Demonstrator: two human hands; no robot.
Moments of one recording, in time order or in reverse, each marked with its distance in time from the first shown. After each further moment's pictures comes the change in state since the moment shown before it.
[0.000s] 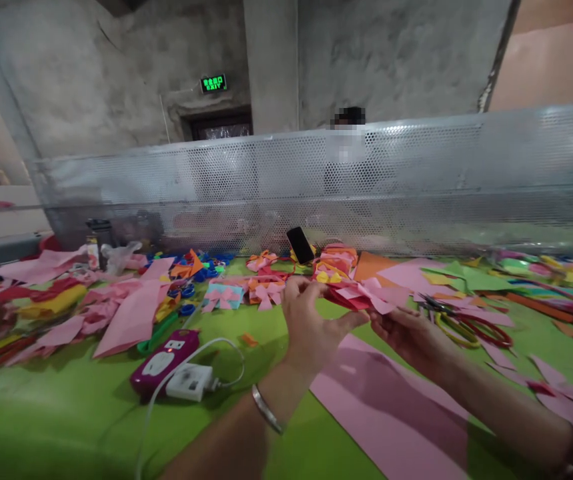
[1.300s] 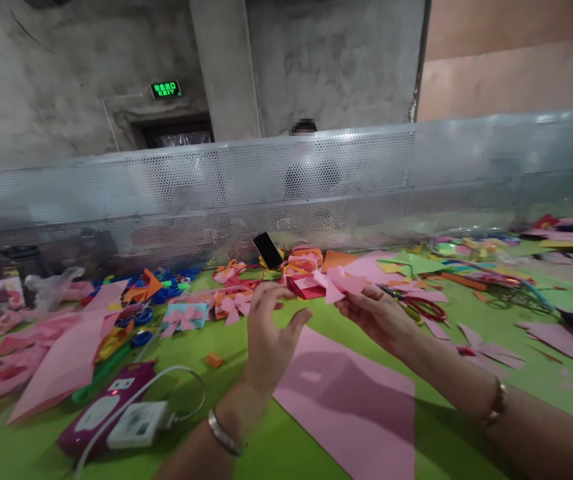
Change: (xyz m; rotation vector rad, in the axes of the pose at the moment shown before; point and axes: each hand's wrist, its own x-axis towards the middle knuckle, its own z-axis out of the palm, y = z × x) left_hand 0.004 -0.008 -0.001 -0.189 -0.069 0.196; right_hand -0.005 -0.024 0.019 0.030 -0.003 -0.157
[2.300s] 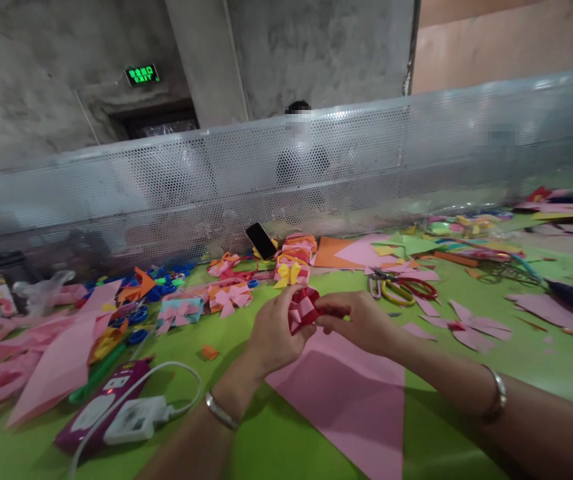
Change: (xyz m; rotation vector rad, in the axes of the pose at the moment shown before) left_hand -0.003 -0.006 0.004 0.239 -0.579 -0.033; right_hand -0.026 -0.005 0.032 -1.217 -0.244 -0.222
